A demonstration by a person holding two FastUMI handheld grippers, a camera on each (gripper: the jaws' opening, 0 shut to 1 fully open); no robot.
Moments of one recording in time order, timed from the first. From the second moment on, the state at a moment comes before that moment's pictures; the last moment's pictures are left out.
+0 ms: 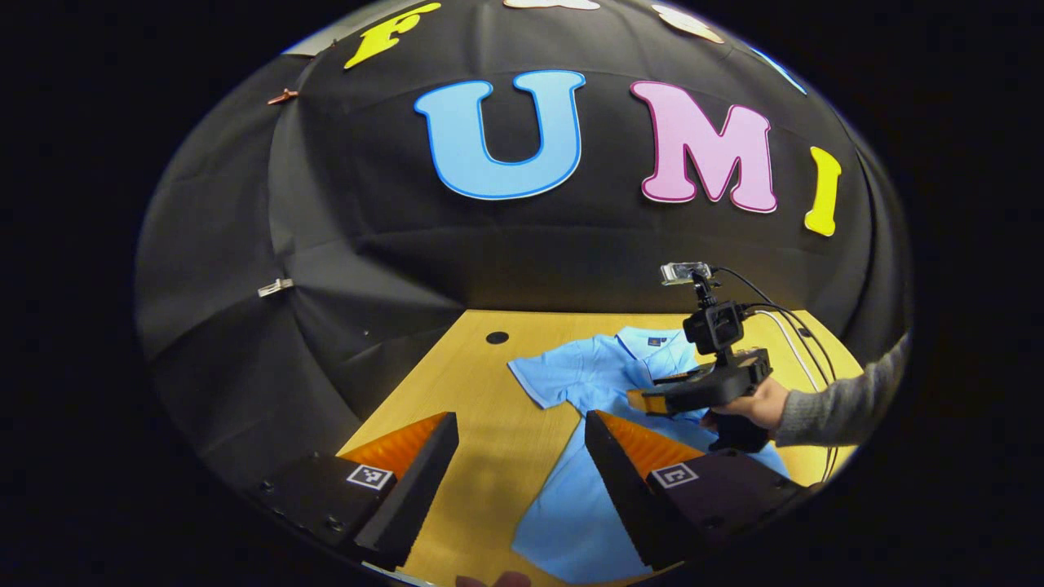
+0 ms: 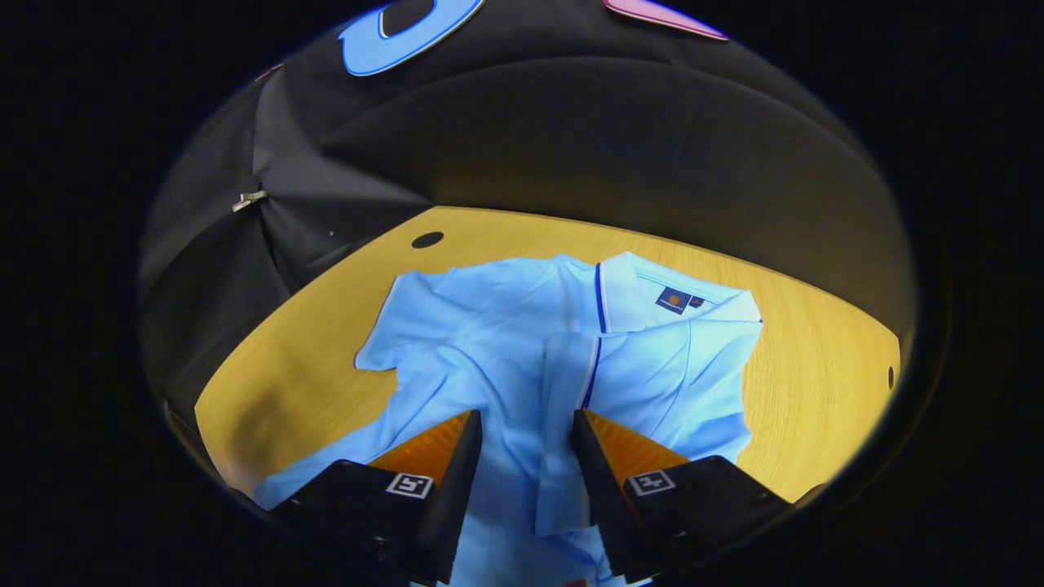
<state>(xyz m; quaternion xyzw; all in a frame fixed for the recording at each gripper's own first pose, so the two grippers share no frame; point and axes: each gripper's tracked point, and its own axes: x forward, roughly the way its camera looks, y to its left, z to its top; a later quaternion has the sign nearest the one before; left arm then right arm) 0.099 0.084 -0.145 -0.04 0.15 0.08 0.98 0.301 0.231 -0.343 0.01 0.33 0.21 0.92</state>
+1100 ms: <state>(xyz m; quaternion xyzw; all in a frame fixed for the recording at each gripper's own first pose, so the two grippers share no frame) 0.340 0.120 -0.288 -0.11 0.32 0.09 0.94 0.152 0.062 -0.183 0.07 0.20 0.16 0.96</state>
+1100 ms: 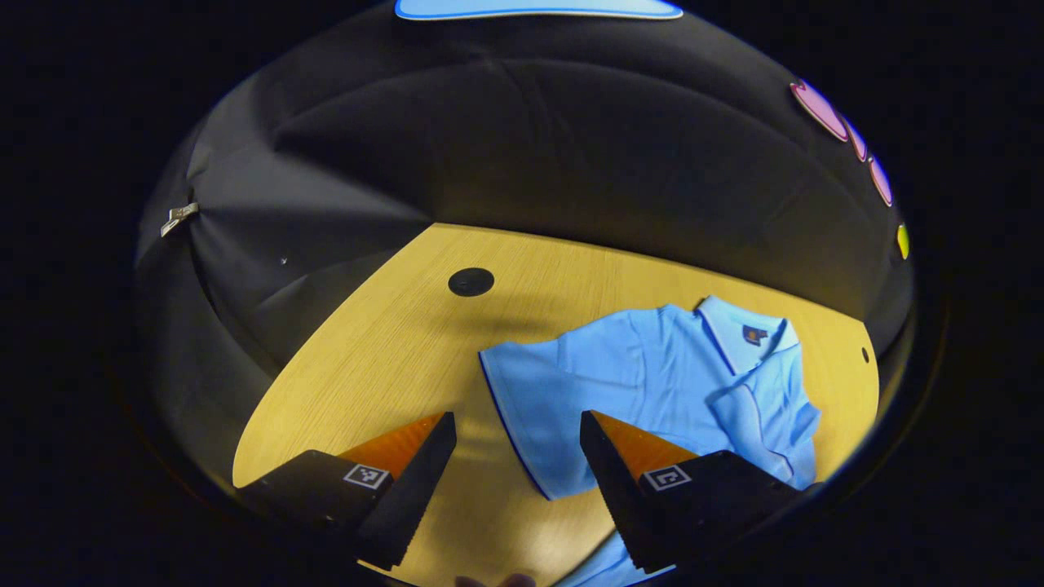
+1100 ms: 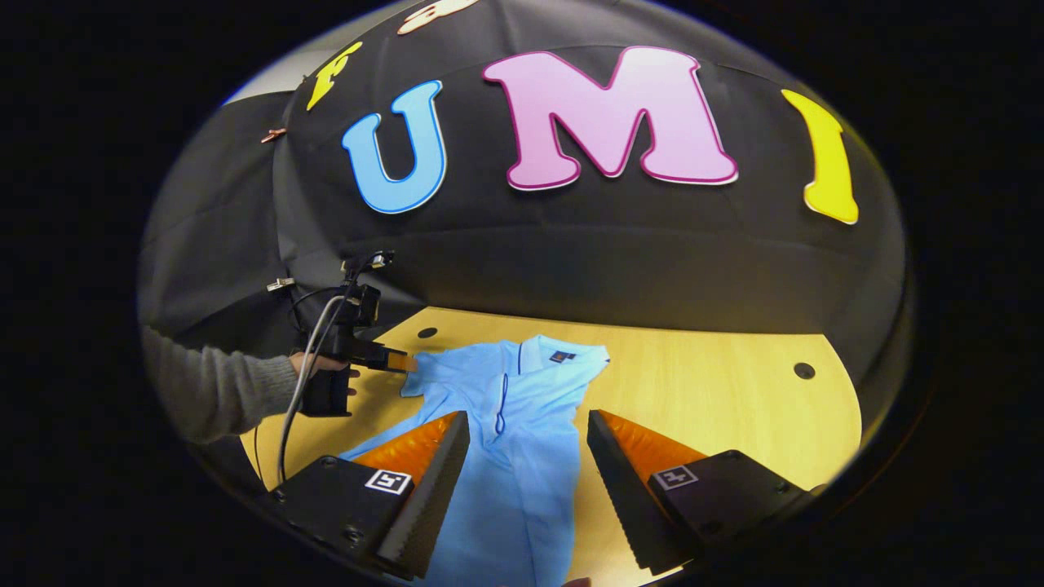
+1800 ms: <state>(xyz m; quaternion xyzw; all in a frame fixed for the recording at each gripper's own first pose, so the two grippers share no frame) 0.355 0.102 -0.312 -0.11 0.36 0.07 0.92 0.112 -0.003 -0.192 0.12 0.23 0.10 0.96</state>
